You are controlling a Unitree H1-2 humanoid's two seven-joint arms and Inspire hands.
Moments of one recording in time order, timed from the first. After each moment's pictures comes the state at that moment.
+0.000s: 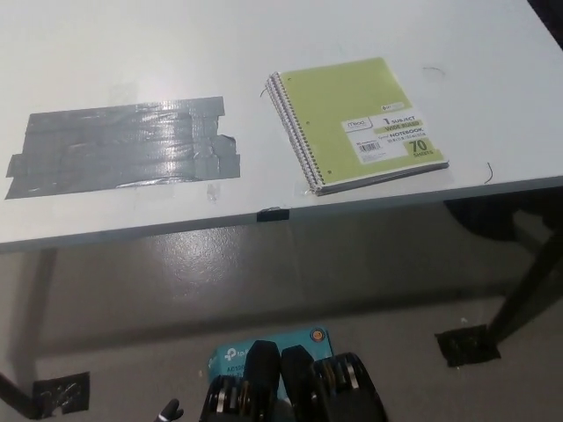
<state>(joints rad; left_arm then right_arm) 0.19 0.31 -0.15 -0.05 -0.01 0.42 -0.26 0.36 -0.41 -0.30 0.03 -0.68 -0.01 0.20</state>
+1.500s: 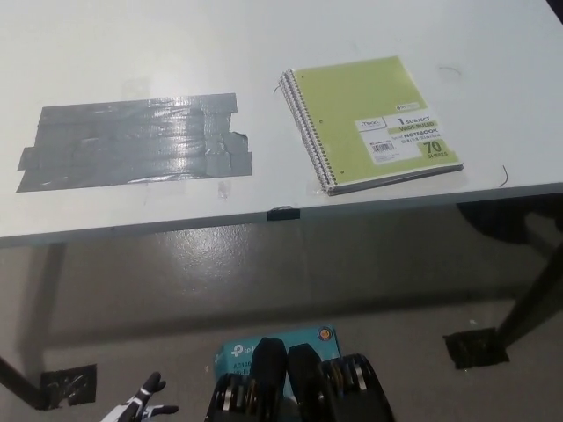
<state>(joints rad) 0.13 0.32 -0.09 -0.06 -0.01 0.43 -0.26 0.19 -0.54 -0.12 0.19 -0.36 0.04 0.33</state>
